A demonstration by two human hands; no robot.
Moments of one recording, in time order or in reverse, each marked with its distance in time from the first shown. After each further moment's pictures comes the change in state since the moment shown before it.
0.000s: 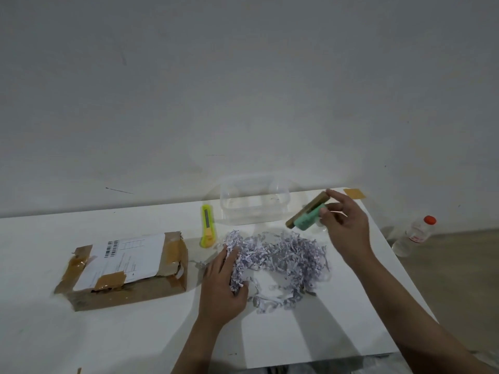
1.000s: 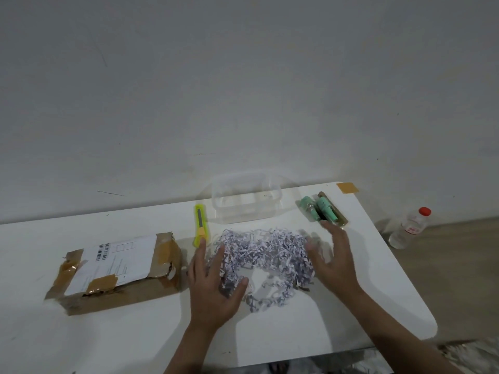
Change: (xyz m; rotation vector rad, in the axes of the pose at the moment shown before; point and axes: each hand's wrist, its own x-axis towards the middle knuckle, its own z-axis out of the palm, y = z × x) left_hand -0.003 0.021 -0.010 0.071 0.241 0.087; right_hand -0.050 0.072 -0.014 -0.319 -0.051 -0.127
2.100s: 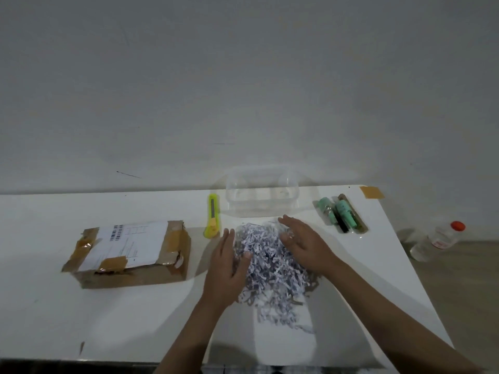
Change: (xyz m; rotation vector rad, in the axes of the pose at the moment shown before) left_hand 0.020 0.006 0.014 -0.179 -0.232 -0.354; right_hand 0.050 -0.014 0.051 -0.072 -0.653 -0.036
